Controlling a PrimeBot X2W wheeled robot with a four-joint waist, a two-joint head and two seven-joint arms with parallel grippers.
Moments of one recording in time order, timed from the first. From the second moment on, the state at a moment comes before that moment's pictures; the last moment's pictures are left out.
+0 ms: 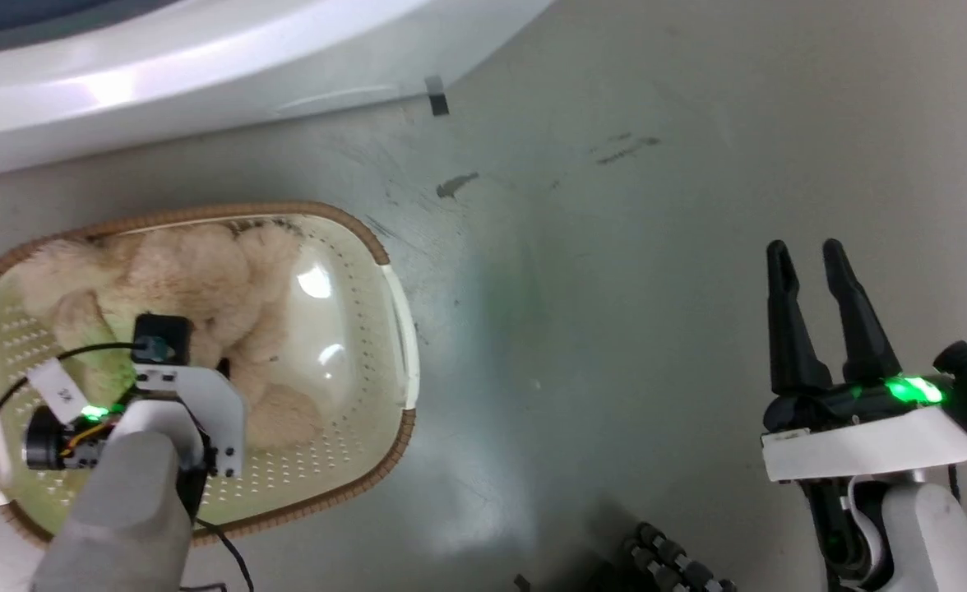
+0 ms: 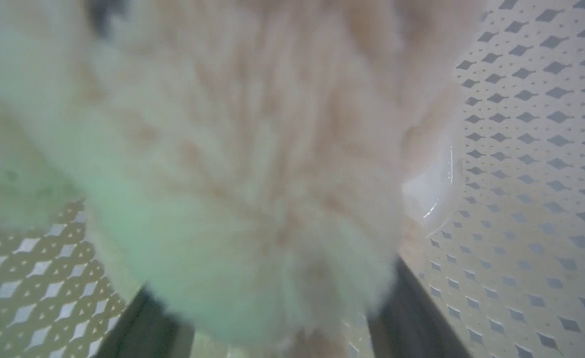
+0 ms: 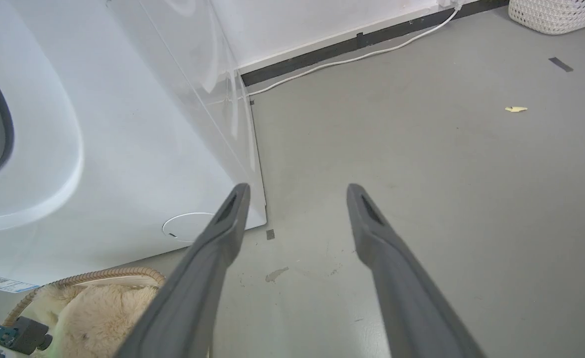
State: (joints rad) left arm -0.70 0.27 -0.22 1.14 -0.17 0.03 -0.03; right arm -0.22 -0.05 0.06 0.00 0.48 0.13 -0.23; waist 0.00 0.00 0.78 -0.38
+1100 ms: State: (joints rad) left arm -0.56 0.17 -0.25 1.08 -0.27 -0.08 -0.26; right arm -0.20 -0.05 0.01 0.04 0.42 0.13 -0.26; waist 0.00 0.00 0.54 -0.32
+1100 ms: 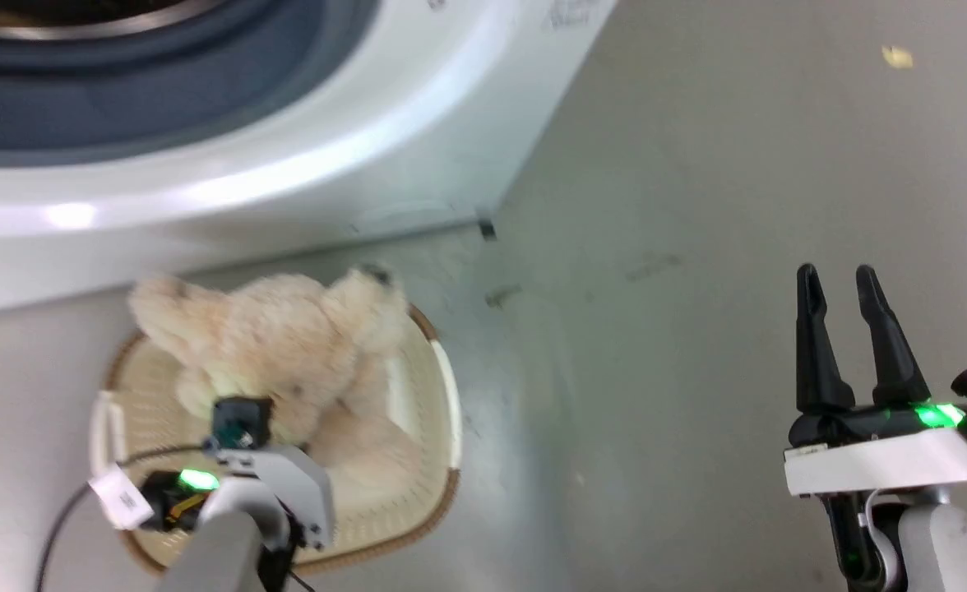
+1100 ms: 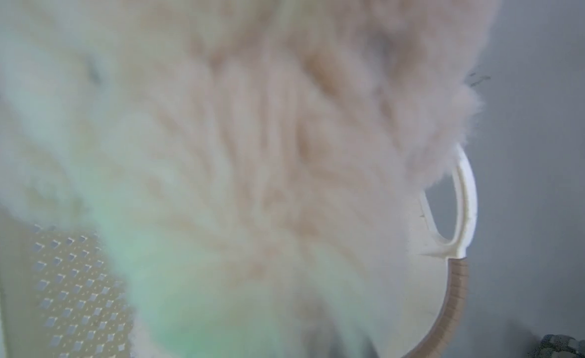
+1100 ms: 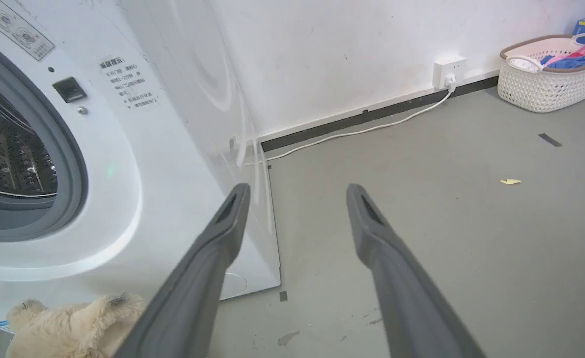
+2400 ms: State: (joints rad) left arm -0.64 0.28 -0.05 0.17 -0.22 -0.10 -0.03; right arm -0.17 -0.05 0.03 -0.03 0.39 0.13 -0.26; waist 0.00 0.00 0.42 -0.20
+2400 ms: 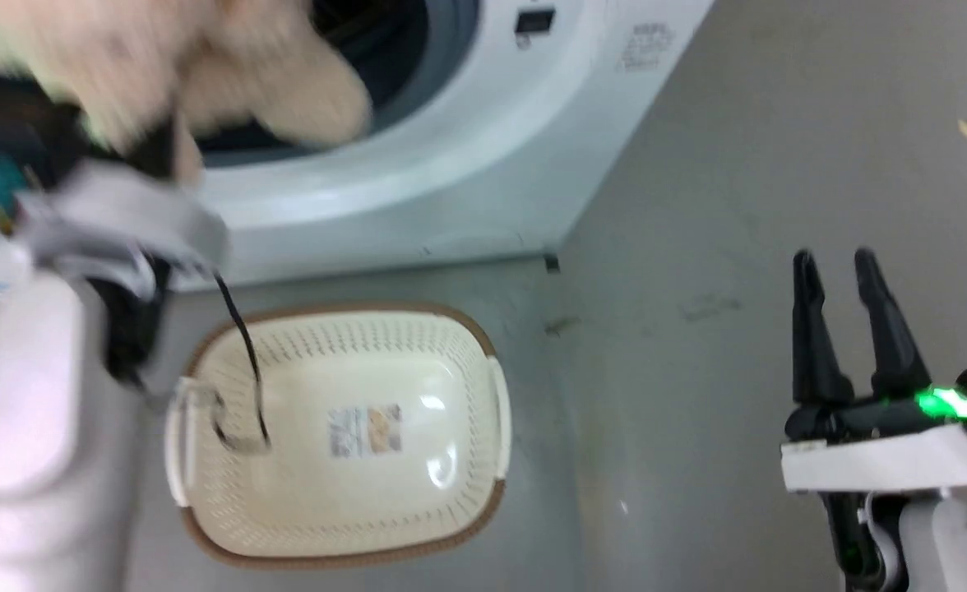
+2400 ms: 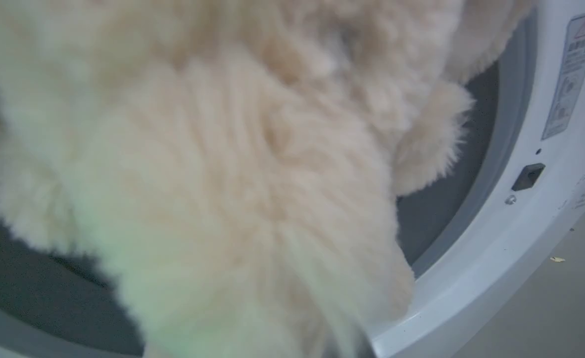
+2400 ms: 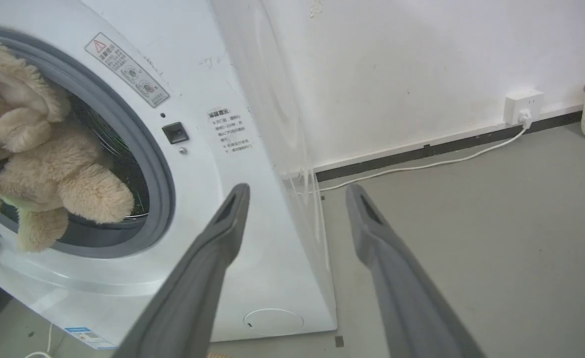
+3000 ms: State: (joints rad) left arm -1.34 0.52 -0.06 0.65 -0.16 -0.11 0.14; right arm -0.28 -0.05 0.07 -0.04 0.51 0.13 -0.26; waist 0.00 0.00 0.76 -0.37
